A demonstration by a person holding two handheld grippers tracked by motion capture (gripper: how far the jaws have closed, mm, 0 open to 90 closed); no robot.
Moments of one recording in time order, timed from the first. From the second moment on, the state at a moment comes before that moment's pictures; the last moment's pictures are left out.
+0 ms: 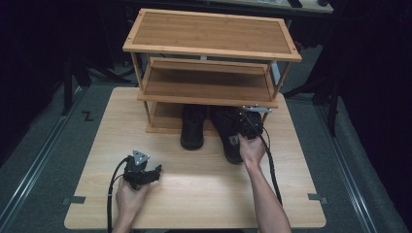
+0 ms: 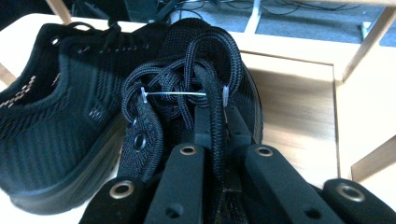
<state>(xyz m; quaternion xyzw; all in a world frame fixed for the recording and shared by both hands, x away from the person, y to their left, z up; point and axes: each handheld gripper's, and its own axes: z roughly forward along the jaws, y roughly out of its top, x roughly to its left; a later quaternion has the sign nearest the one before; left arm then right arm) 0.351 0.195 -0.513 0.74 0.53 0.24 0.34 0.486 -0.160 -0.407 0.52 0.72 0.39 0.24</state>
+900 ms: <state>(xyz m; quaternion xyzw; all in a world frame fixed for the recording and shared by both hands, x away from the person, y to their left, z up) 0.350 0.193 -0.513 0.75 0.53 0.23 0.34 0.529 -0.120 -0.426 0.60 0.65 0.39 0.27</state>
